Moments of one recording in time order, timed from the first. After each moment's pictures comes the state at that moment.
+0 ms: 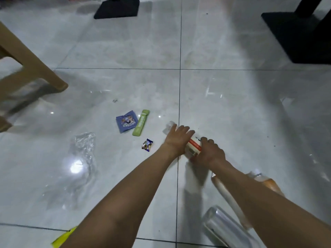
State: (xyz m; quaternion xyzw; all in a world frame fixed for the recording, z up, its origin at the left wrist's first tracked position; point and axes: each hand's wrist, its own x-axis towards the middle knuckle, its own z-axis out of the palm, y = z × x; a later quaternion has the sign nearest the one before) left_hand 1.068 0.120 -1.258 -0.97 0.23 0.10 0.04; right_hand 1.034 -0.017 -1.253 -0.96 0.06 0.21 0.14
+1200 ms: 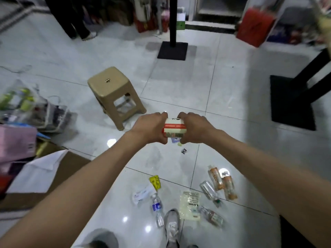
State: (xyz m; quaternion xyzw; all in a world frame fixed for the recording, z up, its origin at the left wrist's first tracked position) left_hand 0.826 0.321 -0.425 -0.99 0.02 0.10 -0.05; right_hand 0.884 0.148 -0.428 -0.93 -0.29 0.20 0.10
